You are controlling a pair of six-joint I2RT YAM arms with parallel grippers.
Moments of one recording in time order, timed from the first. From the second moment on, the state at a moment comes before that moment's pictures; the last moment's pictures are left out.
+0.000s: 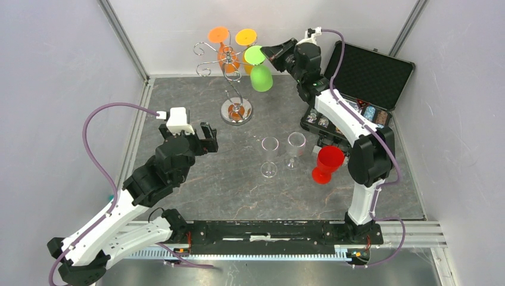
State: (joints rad) left arm -0.82 0.73 0.94 -0.49 -0.70 -0.36; right arm 0.44 1.91 1.74 0.18 -0.05 1.11
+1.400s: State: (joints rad) left arm -0.82 0.73 0.94 -0.49 -0.71 -0.37; right arm 0.50 1.93 1.77 0.23 0.01 1.13
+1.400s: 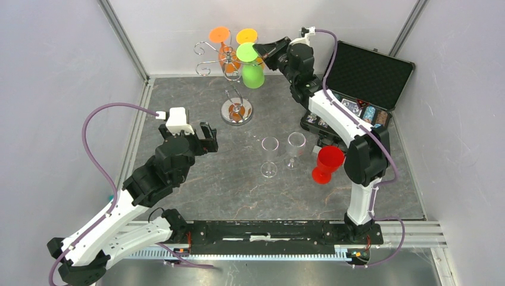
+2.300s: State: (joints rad) left arm -0.74 0.84 0.98 -0.44 -0.44 -0.42; right arm 0.28 1.40 1.21 0.41 0.04 1.21
